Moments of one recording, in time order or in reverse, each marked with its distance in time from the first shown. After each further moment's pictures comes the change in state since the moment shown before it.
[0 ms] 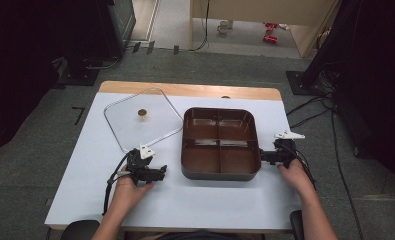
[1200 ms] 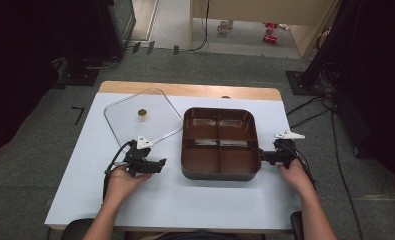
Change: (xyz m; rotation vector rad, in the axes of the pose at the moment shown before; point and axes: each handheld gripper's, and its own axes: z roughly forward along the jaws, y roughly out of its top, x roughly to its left) left arm 0.013 0.026 -0.016 -0.035 -0.074 0.009; right arm 0.000 0.000 0.000 0.000 -0.001 -0.001
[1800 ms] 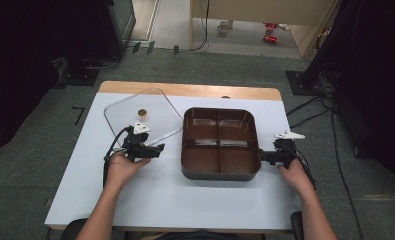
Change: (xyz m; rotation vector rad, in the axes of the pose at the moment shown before) left arm 0.027 0.027 0.008 -0.058 -0.003 -0.025; right arm 0.000 0.000 0.000 0.000 0.000 -0.001
